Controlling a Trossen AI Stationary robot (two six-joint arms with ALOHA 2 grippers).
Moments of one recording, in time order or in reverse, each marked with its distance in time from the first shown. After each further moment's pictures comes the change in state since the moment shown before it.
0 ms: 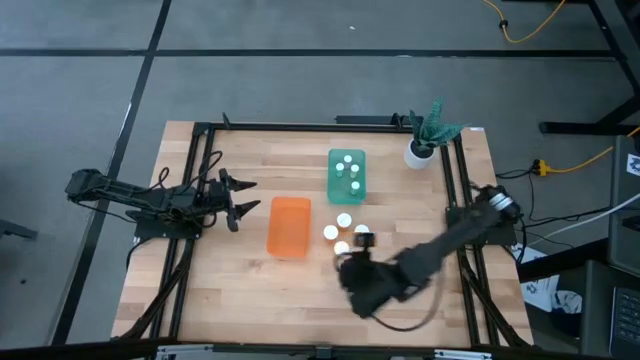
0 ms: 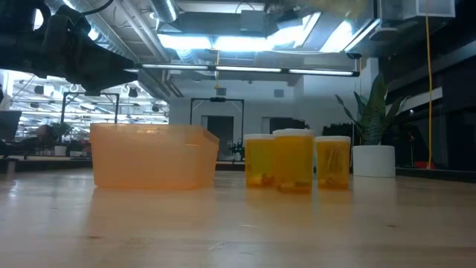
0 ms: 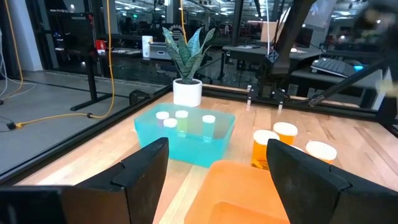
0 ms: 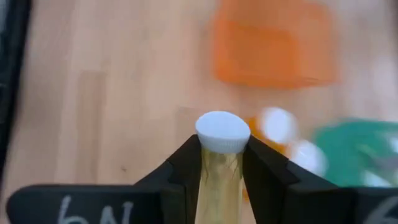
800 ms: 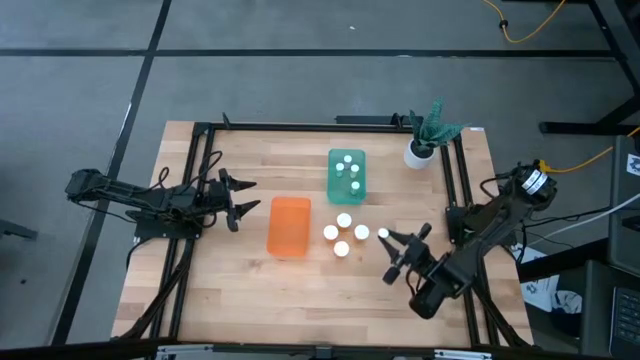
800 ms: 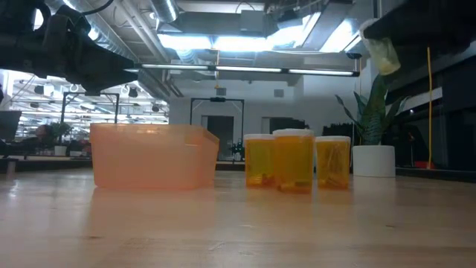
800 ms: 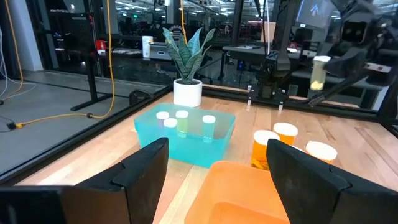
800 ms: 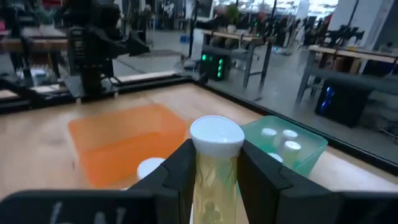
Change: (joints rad) left arm 0.000 0.000 0.000 0.001 0.000 0.000; right arm 0.240 -0.338 -0.938 0.553 0.933 0.773
